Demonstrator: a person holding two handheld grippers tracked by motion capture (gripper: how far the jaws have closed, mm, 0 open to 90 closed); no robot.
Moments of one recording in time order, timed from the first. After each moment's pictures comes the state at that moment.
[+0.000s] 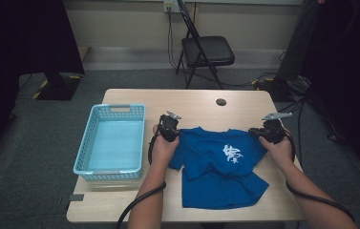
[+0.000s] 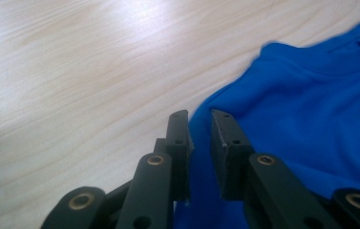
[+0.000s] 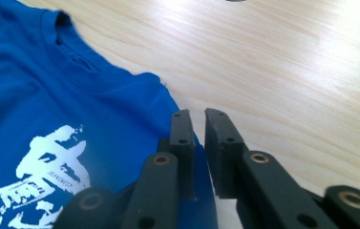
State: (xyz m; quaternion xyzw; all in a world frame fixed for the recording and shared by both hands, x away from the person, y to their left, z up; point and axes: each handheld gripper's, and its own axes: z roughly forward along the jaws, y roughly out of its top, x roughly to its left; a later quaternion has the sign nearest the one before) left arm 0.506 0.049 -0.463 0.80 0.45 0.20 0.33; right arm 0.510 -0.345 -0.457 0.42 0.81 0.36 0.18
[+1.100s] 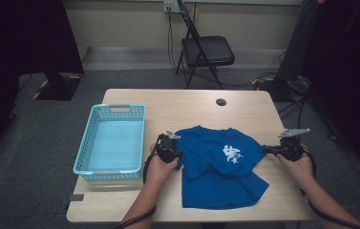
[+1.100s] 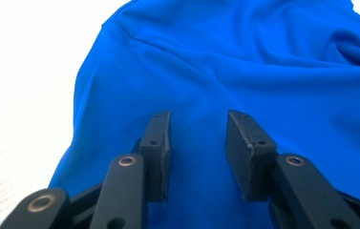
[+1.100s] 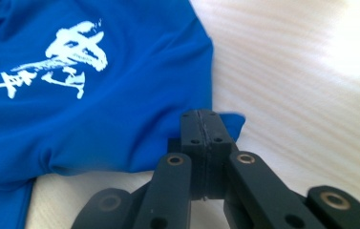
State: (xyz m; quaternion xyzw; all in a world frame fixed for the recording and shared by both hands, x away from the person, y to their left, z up) left arm 0.448 0.055 -0.488 0.82 0.43 0.14 0.35; right arm 0.458 -0.396 -0.472 0.40 0.84 0.34 0.14
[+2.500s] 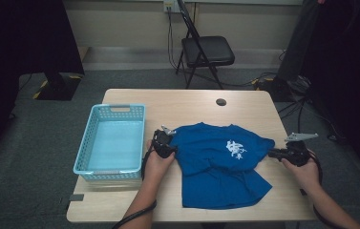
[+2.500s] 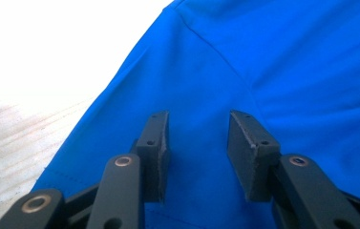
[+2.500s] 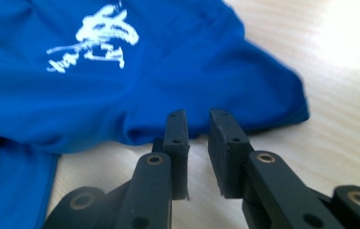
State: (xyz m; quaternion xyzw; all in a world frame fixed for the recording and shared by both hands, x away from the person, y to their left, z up) left arm 0.463 0.066 -0.488 0.81 0.46 0.19 0.33; right arm 0.438 -0.407 -0.471 0.42 0.82 0.35 0.15
